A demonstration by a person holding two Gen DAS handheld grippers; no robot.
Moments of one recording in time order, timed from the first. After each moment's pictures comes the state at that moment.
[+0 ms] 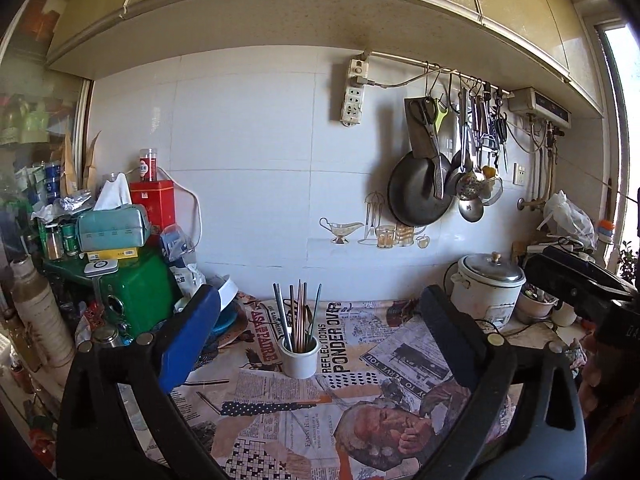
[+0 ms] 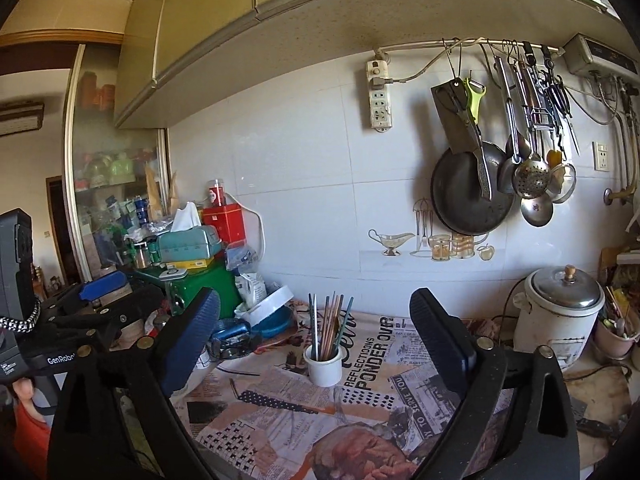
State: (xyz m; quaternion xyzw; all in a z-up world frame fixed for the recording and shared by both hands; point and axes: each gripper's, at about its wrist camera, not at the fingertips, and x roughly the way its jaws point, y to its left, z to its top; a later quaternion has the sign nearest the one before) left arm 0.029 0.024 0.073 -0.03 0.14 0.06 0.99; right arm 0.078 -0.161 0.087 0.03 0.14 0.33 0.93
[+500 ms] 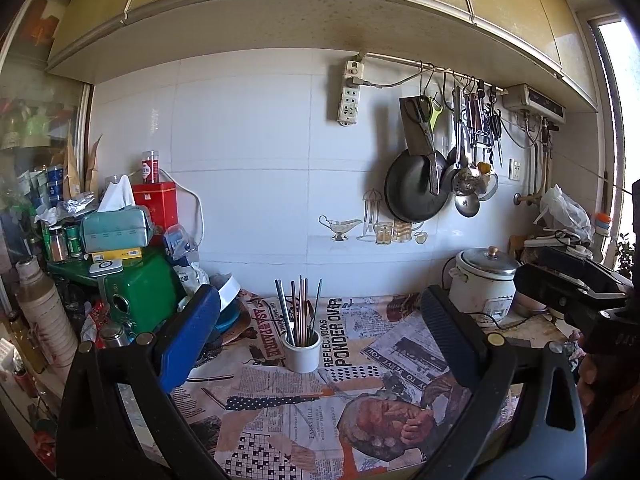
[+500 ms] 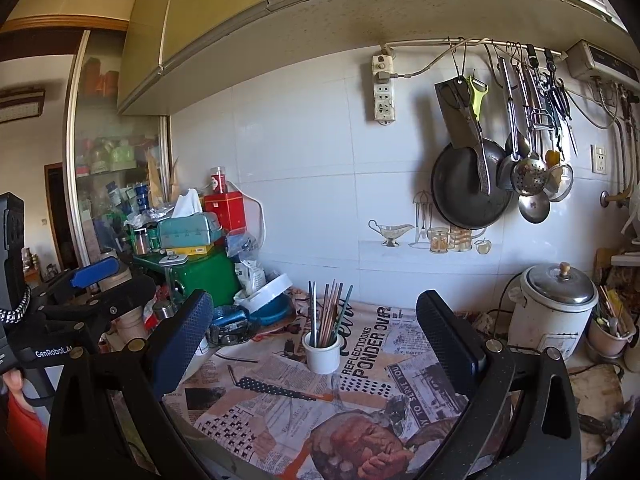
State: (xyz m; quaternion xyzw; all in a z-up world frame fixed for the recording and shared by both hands) left arm 0.011 0.020 0.069 -0.03 0.14 0.06 0.99; right arm 0.060 -0.157 0.081 0.01 0.15 0.33 0.93
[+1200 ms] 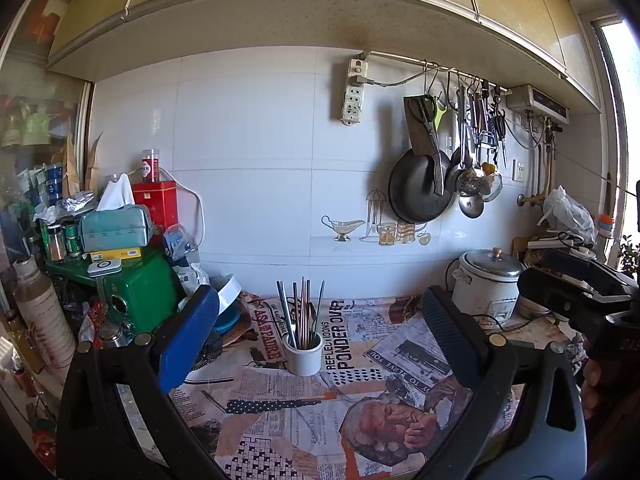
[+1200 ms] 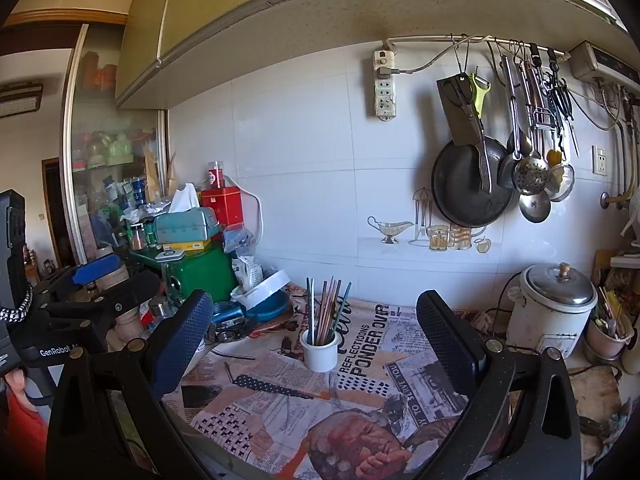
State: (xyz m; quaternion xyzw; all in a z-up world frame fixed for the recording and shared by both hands) left arm 0.020 0.024 0.067 -0.03 0.14 0.07 0.99; right arm 0.066 -0.155 0.080 0.00 0.15 0.32 0.93
